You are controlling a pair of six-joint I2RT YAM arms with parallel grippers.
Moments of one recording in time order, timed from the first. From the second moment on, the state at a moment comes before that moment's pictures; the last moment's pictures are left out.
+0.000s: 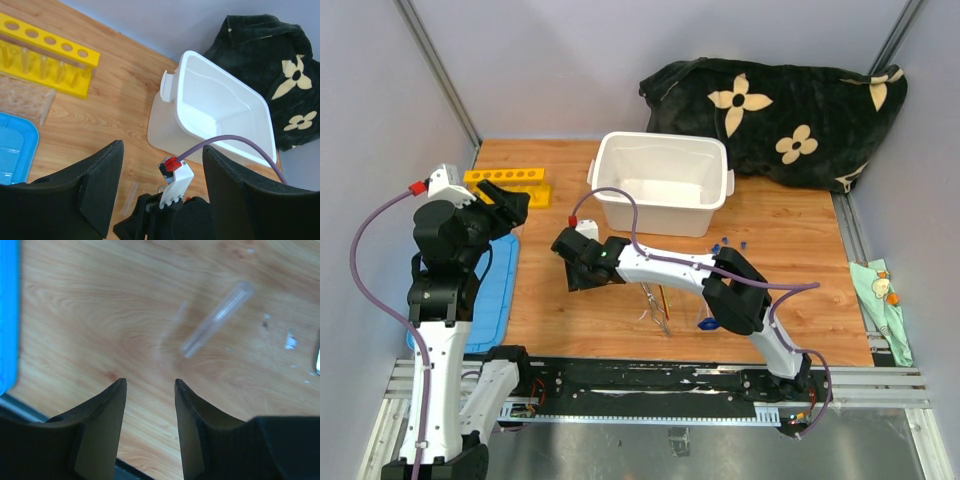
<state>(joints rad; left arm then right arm) 0.04 0.74 1.04 -0.48 0.10 -0.55 1.15 2.17 1.81 -0.57 0.17 0.79</state>
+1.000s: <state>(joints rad) 0.04 0.73 0.99 -0.52 0.18 -0.57 1.11 2.22 1.80 -0.61 0.33 0.88</state>
